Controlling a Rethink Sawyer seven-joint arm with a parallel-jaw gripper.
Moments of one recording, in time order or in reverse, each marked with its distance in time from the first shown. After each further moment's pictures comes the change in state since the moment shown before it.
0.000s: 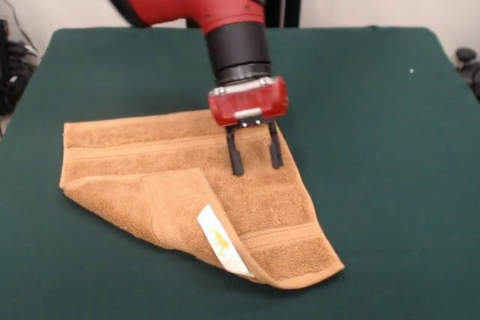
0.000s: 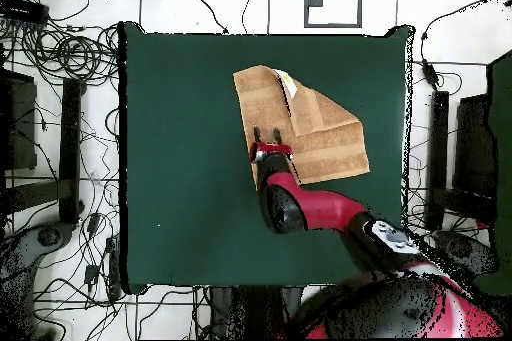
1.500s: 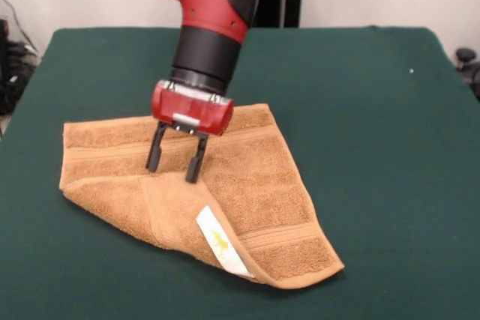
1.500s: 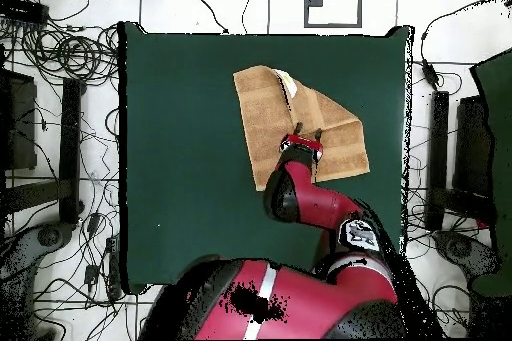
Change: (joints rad) arm 0.355 0.053 -0.491 -0.145 0.392 -0.006 0.000
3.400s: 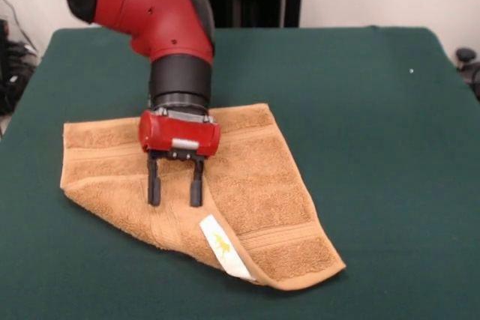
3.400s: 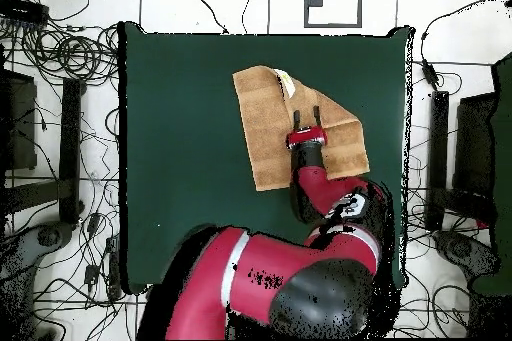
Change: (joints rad) arm 0.033 0.228 -0.191 -0.319 -0.441 -0.362 0.002
